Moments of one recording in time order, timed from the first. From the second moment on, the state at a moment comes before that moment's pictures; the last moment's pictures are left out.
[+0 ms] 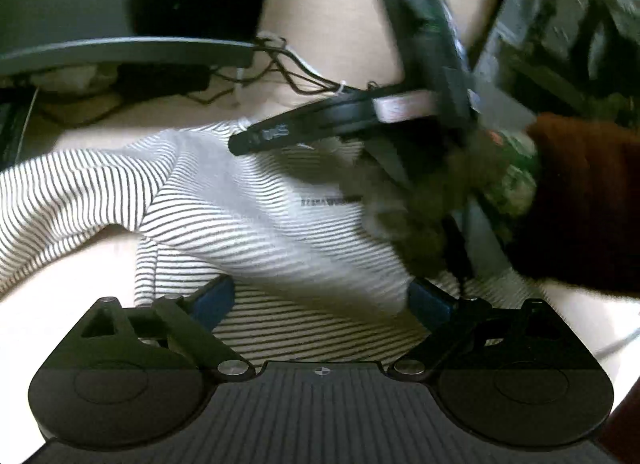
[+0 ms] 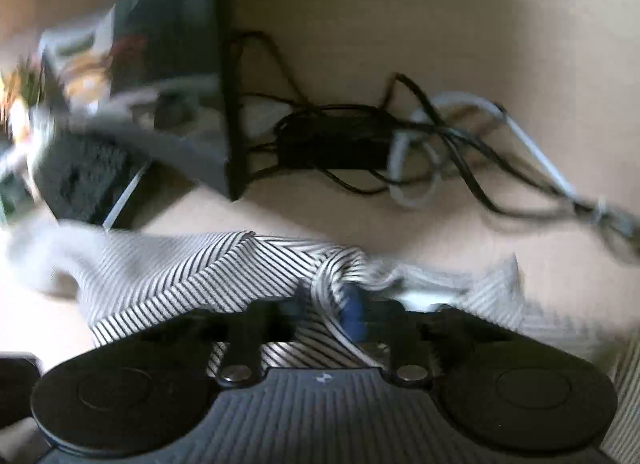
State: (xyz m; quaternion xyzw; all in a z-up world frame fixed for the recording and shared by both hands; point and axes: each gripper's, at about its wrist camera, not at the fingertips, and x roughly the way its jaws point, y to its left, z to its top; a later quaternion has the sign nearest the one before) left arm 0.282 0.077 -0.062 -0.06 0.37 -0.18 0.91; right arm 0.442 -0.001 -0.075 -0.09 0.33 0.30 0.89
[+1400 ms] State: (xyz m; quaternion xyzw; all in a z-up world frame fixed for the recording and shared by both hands) left arm 0.247 0.134 -0.051 -0.14 0.39 -0.16 0.89; right arm 0.324 -0.160 -0.032 -0.33 0.29 -0.13 0.89
